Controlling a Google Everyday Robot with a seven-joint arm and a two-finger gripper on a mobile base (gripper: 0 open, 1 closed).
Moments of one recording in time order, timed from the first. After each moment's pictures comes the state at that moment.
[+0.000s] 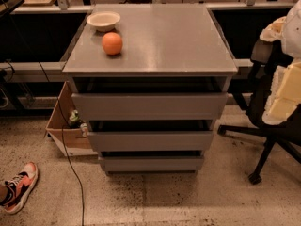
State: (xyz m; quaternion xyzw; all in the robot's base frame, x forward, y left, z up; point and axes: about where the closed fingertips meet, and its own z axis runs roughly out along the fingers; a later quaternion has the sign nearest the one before) arm 0.437 -0.215 0.993 -0.61 0.77 -0.05 0.18
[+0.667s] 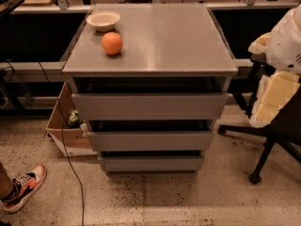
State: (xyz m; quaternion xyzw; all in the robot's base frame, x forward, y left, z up) arm 0.458 -0.216 0.955 -0.61 0.77 -0.02 0.17
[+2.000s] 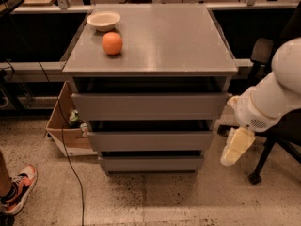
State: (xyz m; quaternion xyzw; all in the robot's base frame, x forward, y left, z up) arm 0.473 -0.213 0.785 -0.58 0.80 0.04 0.16
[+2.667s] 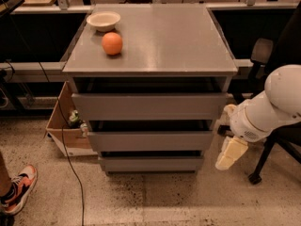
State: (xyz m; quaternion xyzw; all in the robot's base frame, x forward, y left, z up) arm 0.484 -0.215 0.744 -0.57 0.79 0.03 0.19
